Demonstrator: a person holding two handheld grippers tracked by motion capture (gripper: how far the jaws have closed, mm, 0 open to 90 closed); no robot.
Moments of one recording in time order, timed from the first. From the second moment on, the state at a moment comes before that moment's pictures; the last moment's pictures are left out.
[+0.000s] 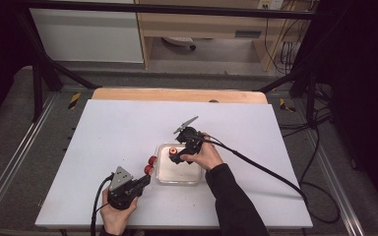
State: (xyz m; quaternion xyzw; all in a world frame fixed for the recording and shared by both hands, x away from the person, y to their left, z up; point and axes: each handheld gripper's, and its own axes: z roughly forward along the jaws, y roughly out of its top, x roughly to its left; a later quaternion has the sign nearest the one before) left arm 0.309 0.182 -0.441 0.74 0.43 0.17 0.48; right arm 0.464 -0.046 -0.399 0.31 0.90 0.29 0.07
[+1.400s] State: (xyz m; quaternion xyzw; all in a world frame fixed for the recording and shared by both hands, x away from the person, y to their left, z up) left arm 0.310 0.183 -0.443 0.75 0.43 0.17 0.48; right arm 0.494 -0.018 -0.424 0.30 0.92 0.24 0.04
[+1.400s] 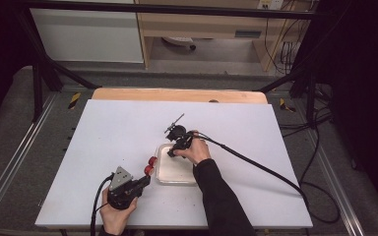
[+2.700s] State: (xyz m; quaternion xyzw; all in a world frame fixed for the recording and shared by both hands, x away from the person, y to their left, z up) left arm 0.306 0.125 -0.437 0.75 0.42 0.11 0.49; right arm 0.416 -0.125 -0.371 0.44 0.68 0.59 -0.02
